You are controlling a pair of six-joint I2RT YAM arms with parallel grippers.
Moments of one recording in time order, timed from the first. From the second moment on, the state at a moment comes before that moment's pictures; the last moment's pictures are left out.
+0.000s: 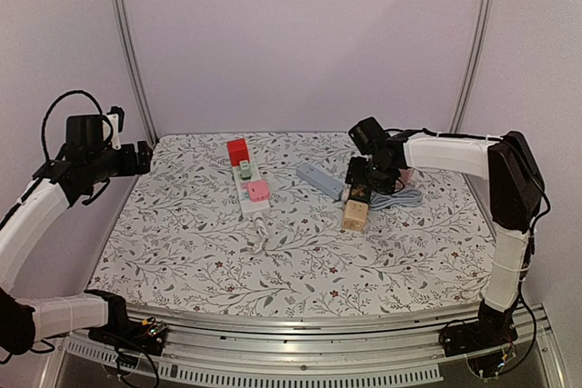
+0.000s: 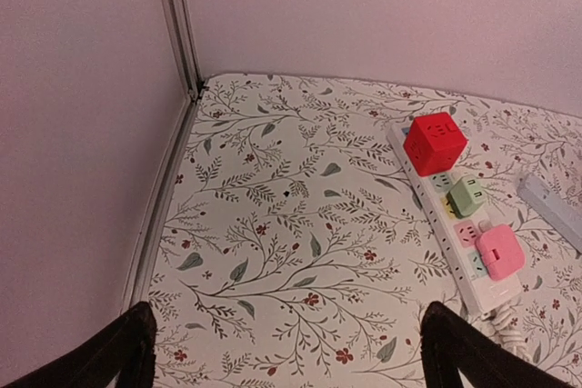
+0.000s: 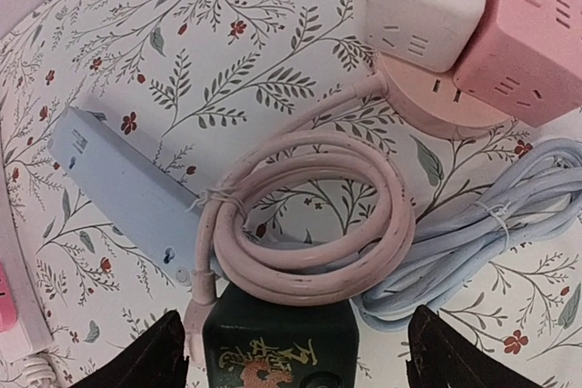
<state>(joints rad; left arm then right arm) -0.08 0.99 0.91 -0.43 -0.12 -0.10 0.62 1.96 1.49 -0.56 0.32 0.76</state>
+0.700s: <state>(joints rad) -0.11 1.00 0.91 -0.43 -0.13 -0.10 0.63 2.03 1.52 -0.57 0.30 0.82</state>
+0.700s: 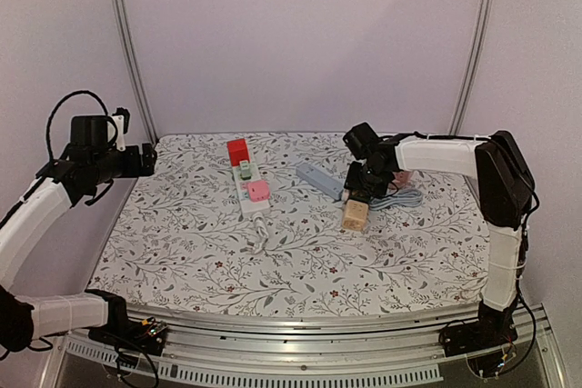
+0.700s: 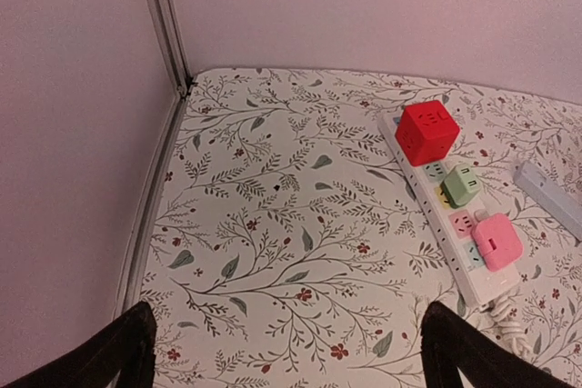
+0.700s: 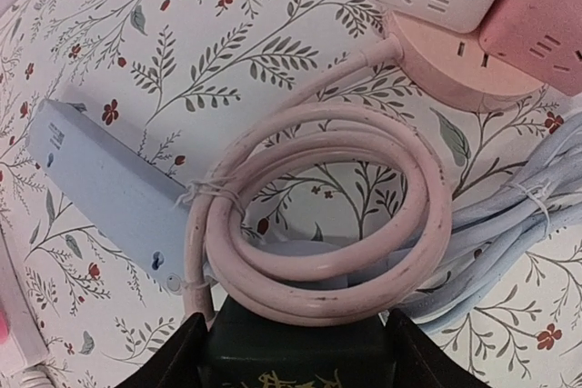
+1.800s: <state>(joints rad) -0.48 0.96 0.81 -0.39 0.01 -0.37 0.74 1.72 1.12 -0.27 -0.01 0.66</state>
